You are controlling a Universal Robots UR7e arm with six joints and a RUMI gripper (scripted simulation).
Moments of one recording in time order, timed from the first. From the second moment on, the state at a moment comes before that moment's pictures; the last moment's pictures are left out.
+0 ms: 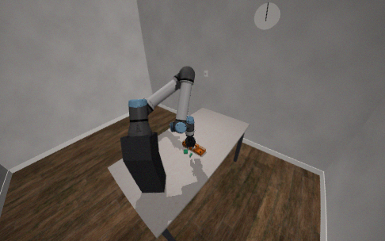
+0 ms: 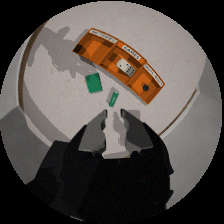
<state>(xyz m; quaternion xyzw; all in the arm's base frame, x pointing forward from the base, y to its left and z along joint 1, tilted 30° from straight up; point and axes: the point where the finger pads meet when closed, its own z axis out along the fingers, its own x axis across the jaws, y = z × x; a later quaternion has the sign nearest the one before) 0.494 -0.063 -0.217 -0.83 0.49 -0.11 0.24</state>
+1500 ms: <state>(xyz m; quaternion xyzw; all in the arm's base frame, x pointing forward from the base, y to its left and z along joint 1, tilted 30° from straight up) 0.494 -0.063 -0.217 -0.71 0.66 -0.07 0.25</state>
